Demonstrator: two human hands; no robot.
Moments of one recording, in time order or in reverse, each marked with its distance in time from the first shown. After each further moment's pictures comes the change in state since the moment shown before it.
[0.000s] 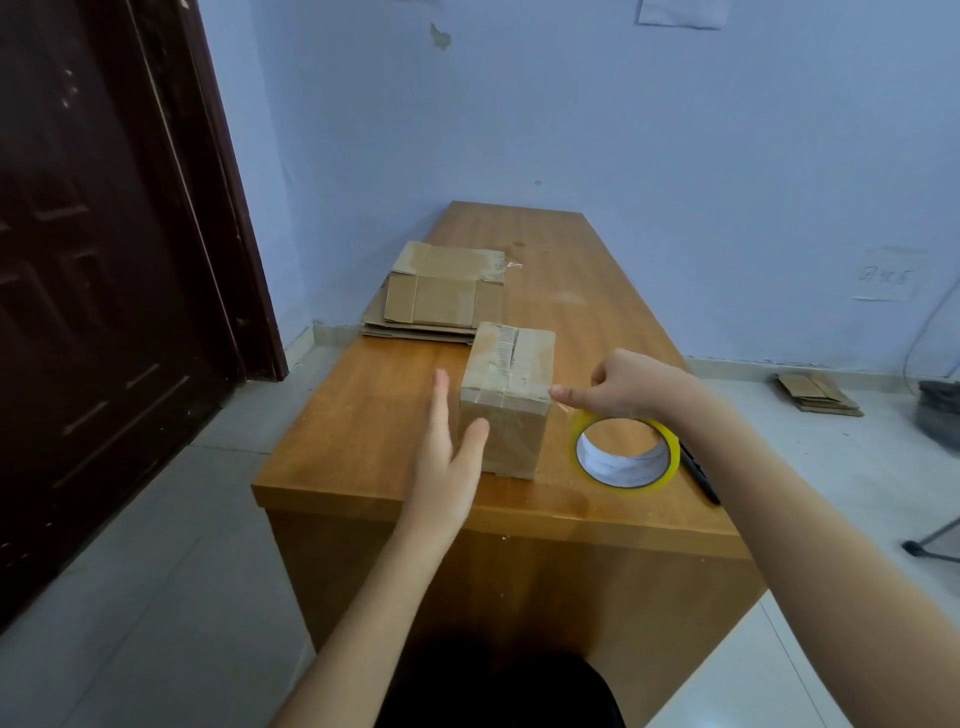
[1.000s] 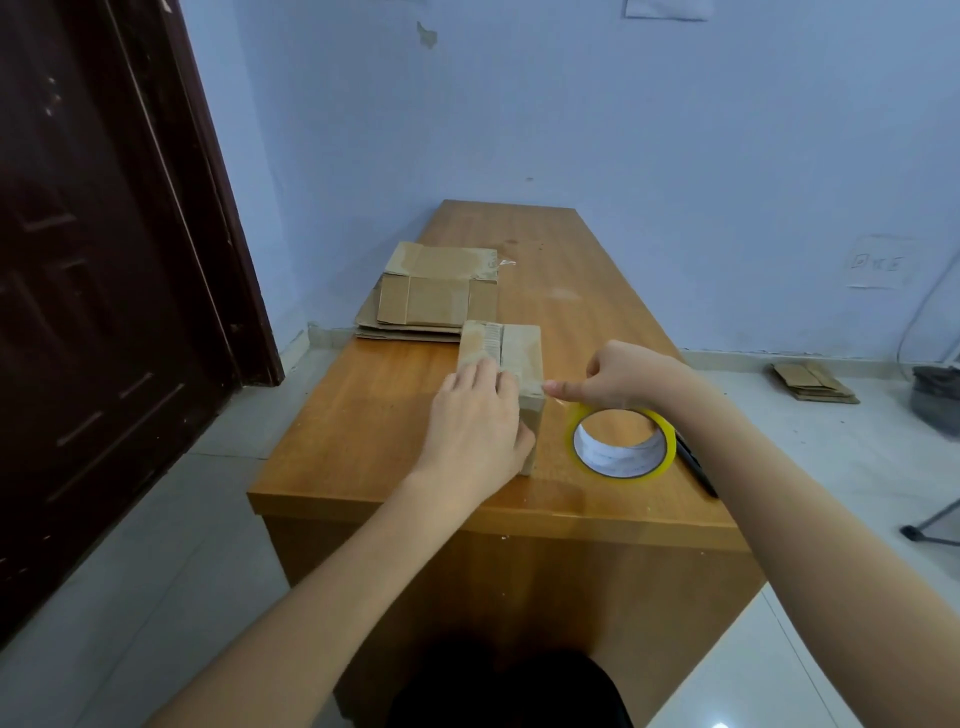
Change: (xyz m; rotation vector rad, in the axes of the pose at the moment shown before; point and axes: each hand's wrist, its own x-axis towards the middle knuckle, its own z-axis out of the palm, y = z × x) left_hand 0.018 0.040 0.009 1.262 -0.082 0.539; right_hand 0.002 -0.002 -0.003 0.020 0.016 0.045
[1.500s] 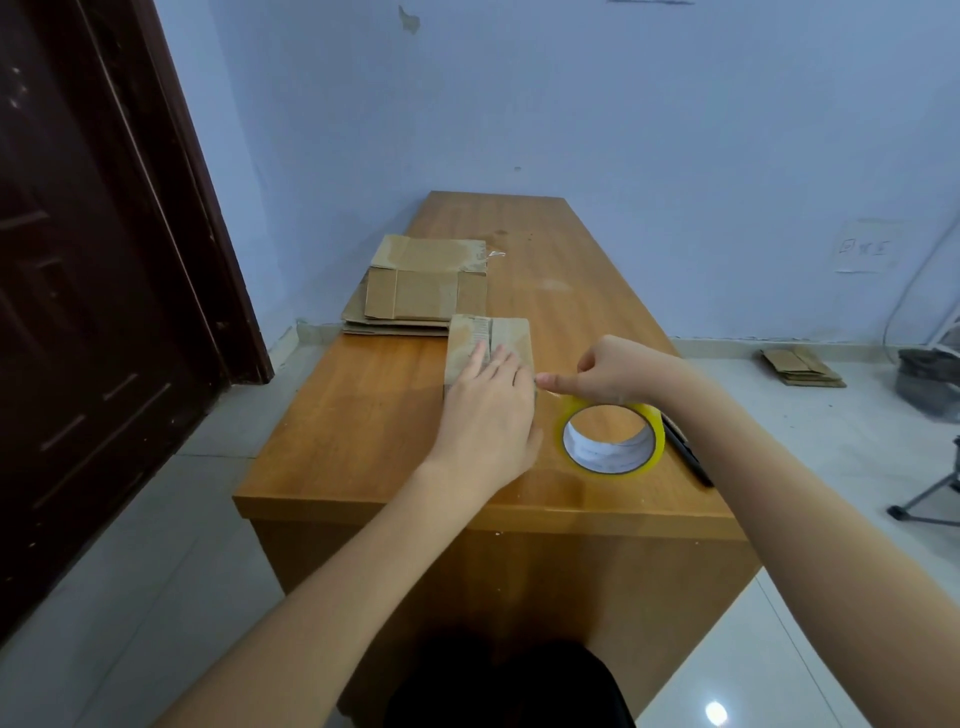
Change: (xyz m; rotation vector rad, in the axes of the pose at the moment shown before) left_hand 0.013 0.011 0.008 -0.003 -0.006 0.143; right_hand 0.002 0.005 0.002 0.099 -0.044 -0.040
